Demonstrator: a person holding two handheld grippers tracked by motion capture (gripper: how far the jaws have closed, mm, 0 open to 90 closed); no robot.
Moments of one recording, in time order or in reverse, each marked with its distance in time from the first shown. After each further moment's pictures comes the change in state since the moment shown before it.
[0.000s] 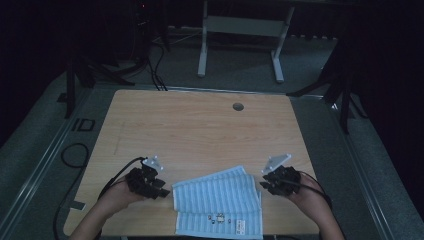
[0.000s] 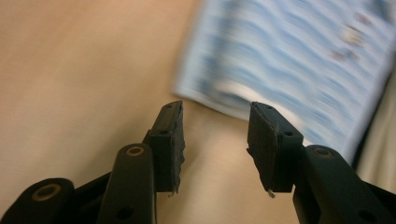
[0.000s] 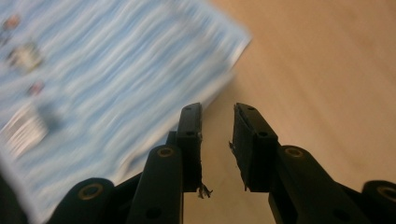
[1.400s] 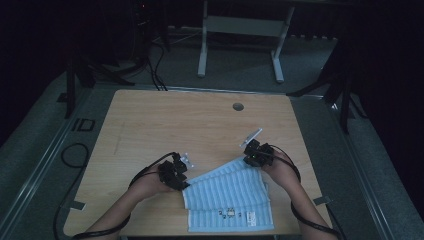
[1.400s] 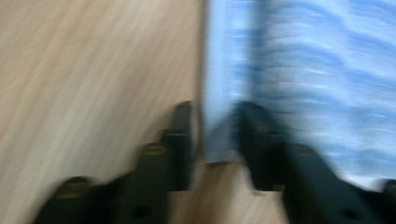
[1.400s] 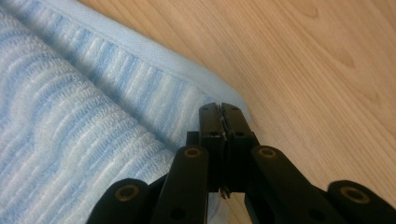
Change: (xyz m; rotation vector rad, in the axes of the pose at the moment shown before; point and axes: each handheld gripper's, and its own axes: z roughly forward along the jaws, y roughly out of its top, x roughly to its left) left arm -0.014 0.055 0.070 0.137 0.054 0.193; right arm -0.050 0.060 0.078 0.064 0.016 0.056
